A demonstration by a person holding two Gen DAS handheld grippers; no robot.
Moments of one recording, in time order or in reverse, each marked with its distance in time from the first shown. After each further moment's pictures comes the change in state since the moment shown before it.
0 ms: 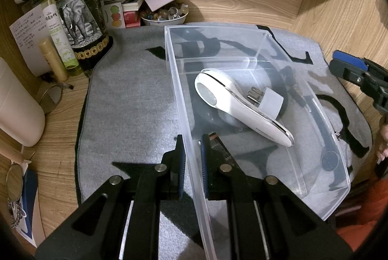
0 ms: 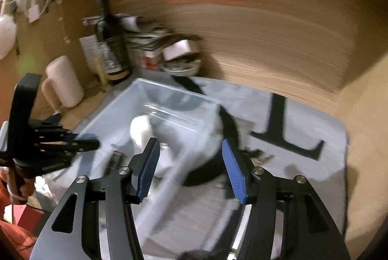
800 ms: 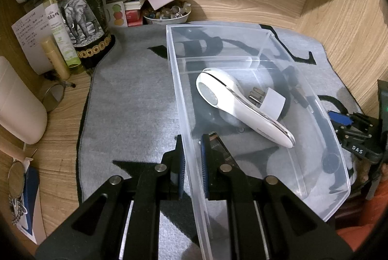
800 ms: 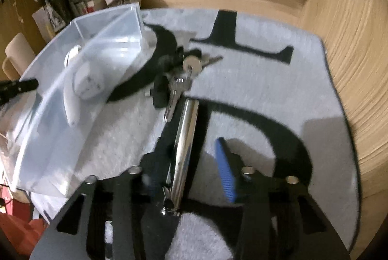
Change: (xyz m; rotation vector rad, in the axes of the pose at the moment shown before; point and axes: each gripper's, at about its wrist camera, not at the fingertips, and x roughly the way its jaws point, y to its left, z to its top) left arm -0.001 0.001 -0.002 -0.008 0.008 0.015; right arm 0.028 -0.060 -0.095 0.157 0.236 -0.111
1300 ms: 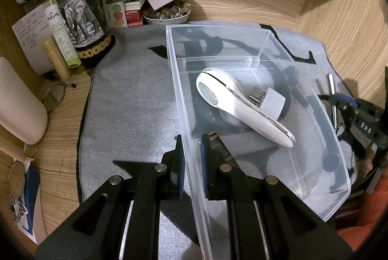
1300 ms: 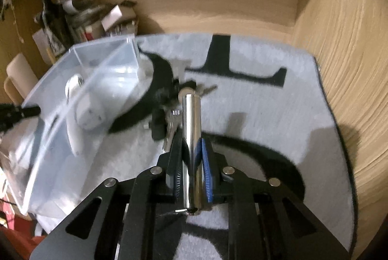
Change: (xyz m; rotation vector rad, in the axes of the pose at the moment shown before) left arm 0.000 0.000 0.000 0.001 0.001 -0.001; right arm -0.020 -0.007 0.021 0.038 -0.141 -0.002
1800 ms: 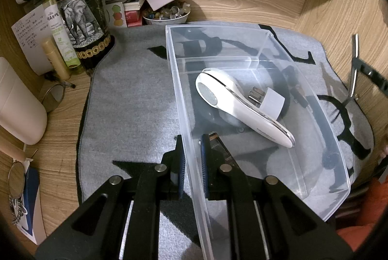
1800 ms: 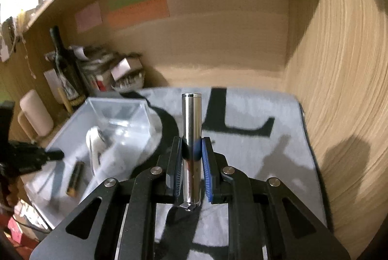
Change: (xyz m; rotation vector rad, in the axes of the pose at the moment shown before) left arm -0.001 0.000 0.000 -0.001 0.000 0.000; right arm -0.056 0.004 0.036 0.021 -0.217 0.013
